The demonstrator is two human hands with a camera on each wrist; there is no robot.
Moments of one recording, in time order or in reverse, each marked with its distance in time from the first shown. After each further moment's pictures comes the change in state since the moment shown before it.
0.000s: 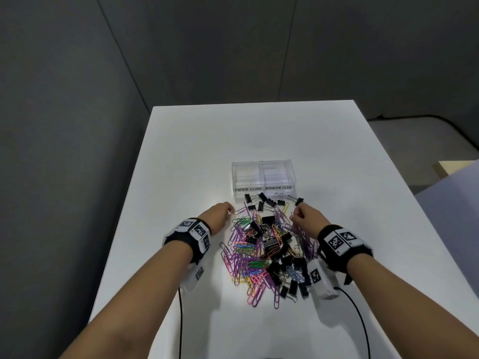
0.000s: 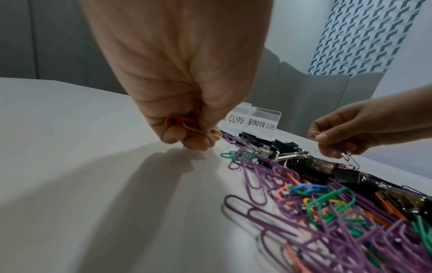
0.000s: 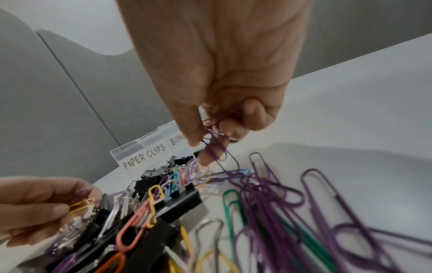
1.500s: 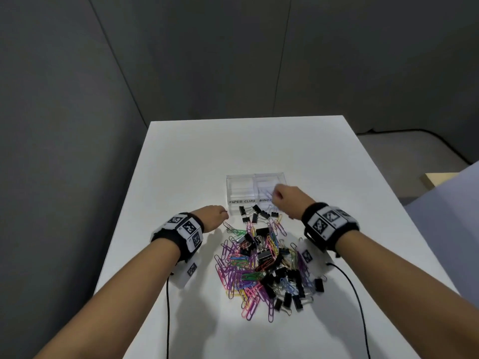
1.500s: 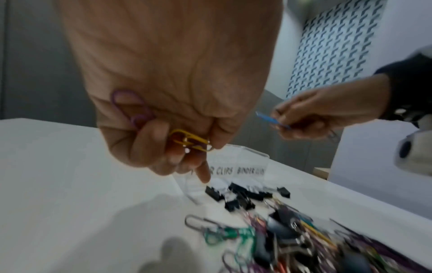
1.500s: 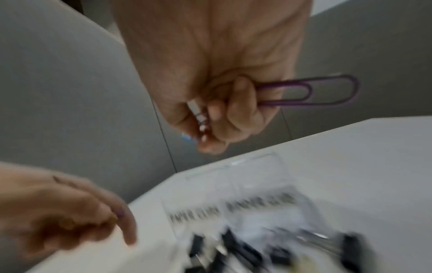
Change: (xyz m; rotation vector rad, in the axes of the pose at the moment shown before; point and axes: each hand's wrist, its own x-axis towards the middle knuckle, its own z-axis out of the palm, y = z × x) left_hand -0.016 0.031 -0.053 0.010 -0.138 -0.068; right_hand 0.000 -0.077 -0.047 -0.214 -0.006 -0.251
